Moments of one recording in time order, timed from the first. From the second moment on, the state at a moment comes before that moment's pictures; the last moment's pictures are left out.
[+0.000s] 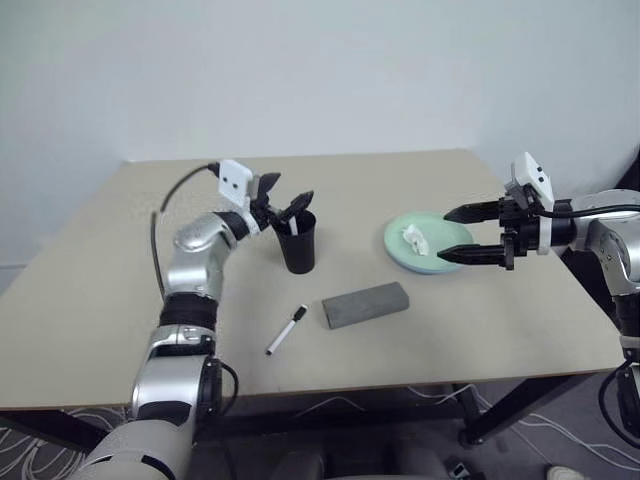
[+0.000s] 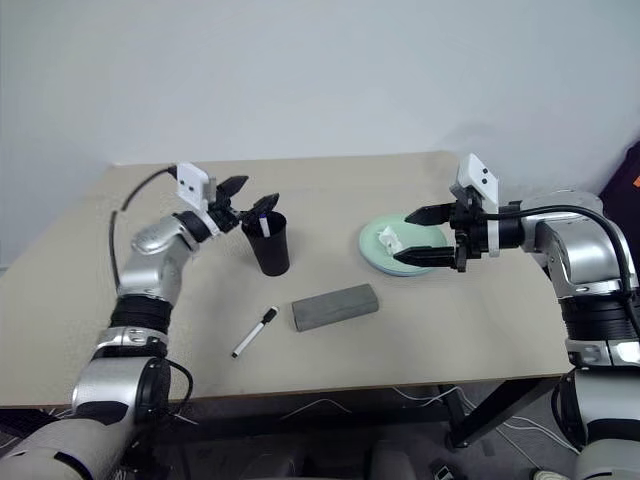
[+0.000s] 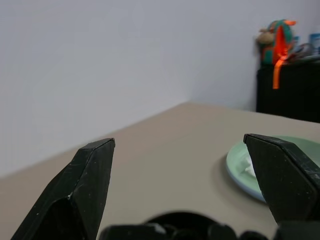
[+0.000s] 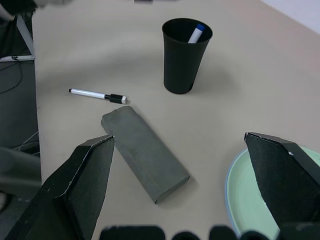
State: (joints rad) left arm -0.78 0.41 0.13 0.53 -0.28 0.10 -0.83; right arm -0.73 -0.82 0.07 0.15 0.36 0.61 1.37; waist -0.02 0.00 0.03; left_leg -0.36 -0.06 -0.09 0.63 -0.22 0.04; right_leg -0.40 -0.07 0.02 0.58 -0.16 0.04
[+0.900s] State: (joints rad) left arm -0.73 0.62 -0.48 -0.08 -0.15 1.33 -0.73; right arm -0.74 -0.82 0.09 0.17 0.36 0.61 1.34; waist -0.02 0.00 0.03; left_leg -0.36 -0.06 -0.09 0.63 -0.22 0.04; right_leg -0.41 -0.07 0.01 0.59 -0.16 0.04
